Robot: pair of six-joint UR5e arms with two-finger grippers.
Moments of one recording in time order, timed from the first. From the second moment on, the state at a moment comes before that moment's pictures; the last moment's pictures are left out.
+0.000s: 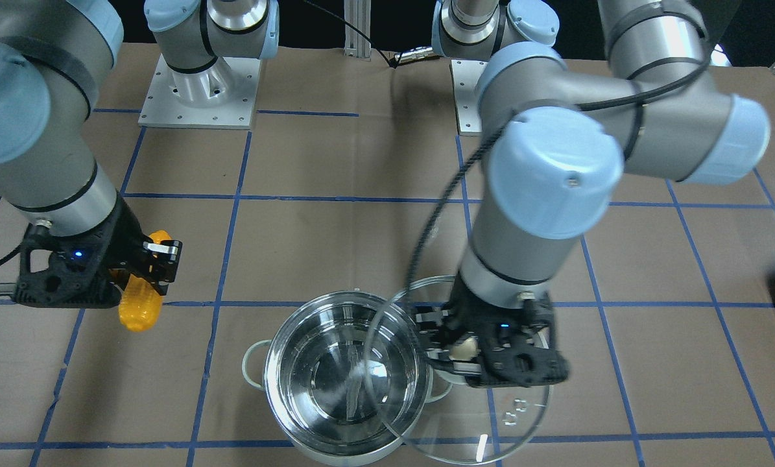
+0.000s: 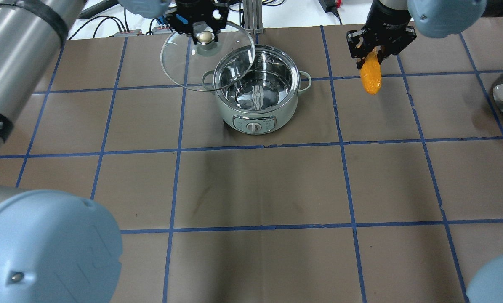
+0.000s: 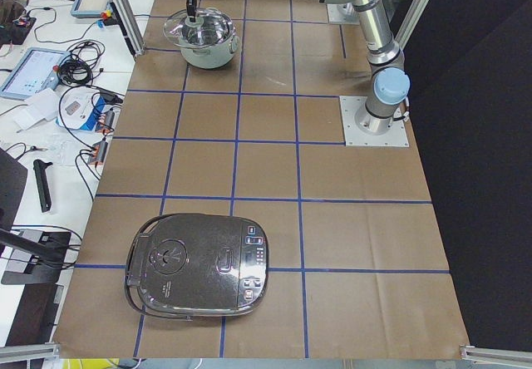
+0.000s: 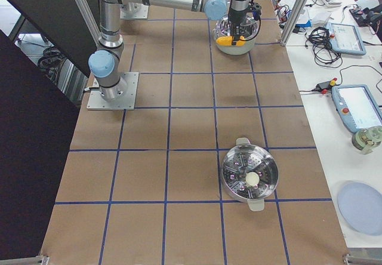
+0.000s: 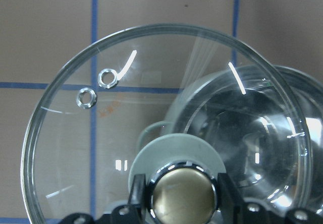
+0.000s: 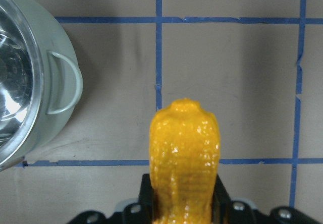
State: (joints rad) left arm -1.67 -2.11 -1.04 -1.45 1.57 -0.17; right arm 1.58 -1.25 1.39 -1.77 -1.59 0.00
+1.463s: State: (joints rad) left arm -1.35 -2.17 -1.50 -0.97 1.45 0.06; right arm 1.92 -0.81 1.19 -2.09 -1.66 0.32
